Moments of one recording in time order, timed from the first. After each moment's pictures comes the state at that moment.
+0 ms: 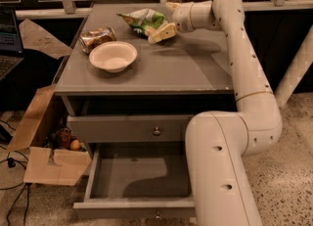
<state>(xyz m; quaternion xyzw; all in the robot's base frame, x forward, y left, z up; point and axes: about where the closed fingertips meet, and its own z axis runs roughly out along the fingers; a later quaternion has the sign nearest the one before) 0.878 -0.038 0.884 -0.51 0.63 0.21 0.55</state>
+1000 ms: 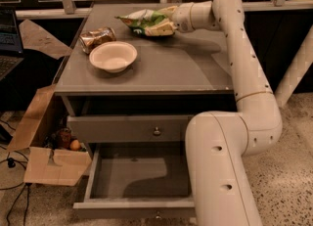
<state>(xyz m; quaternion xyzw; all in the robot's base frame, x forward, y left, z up) 0.878 -0.037 0.883 -0.51 0.63 0.21 0.55</state>
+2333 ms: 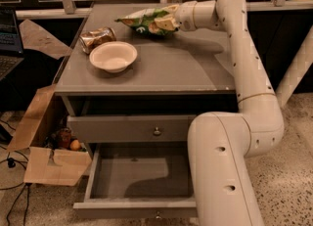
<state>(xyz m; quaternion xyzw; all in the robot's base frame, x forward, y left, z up) 0.876 -0.047 0.896 -0.49 0.63 0.22 0.57</state>
